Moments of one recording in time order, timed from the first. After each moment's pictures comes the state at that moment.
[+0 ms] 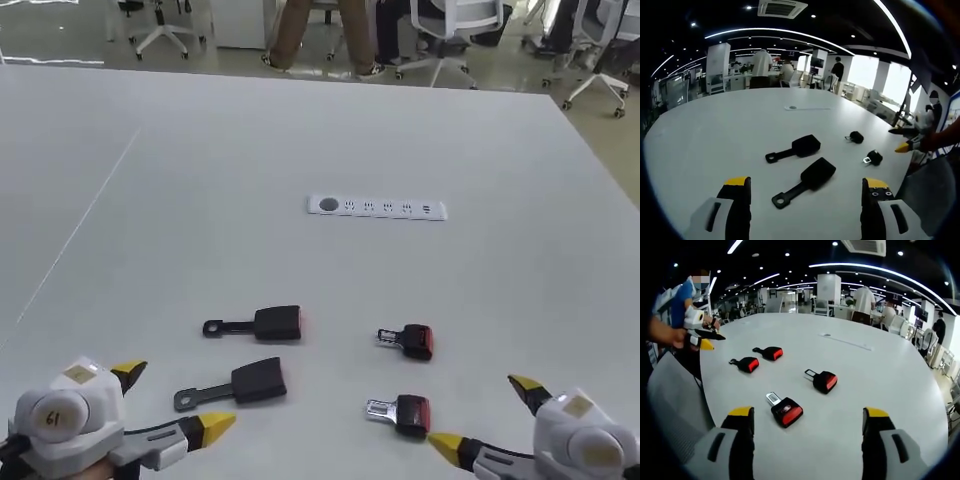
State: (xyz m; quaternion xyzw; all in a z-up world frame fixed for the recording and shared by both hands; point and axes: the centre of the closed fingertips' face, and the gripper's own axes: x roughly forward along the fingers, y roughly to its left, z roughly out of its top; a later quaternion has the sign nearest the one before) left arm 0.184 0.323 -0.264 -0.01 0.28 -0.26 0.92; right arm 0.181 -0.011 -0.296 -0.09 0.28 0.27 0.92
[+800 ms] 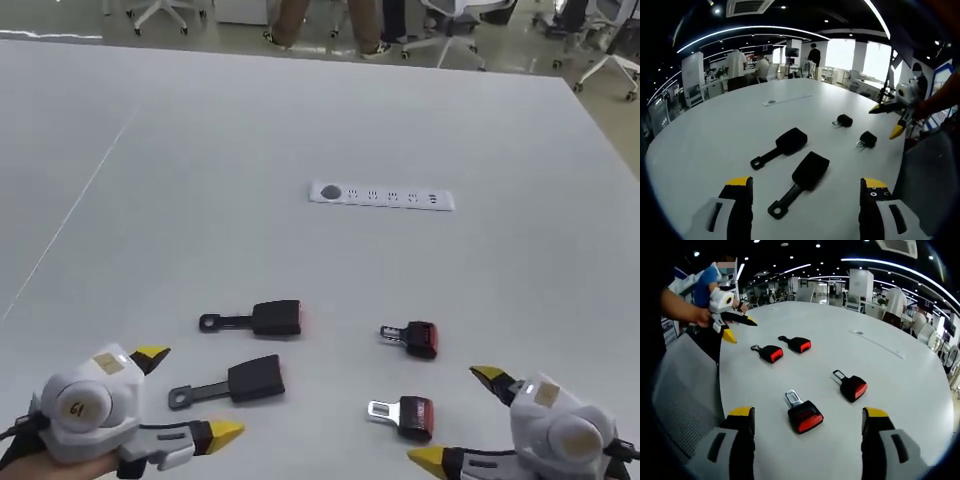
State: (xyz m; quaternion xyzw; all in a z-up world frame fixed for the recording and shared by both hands) left arm 0.197 0.299 -0.287 0.08 0.31 -0.35 0.88; right arm 0.185 0.033 -0.312 -0.14 0.31 0.40 0.85
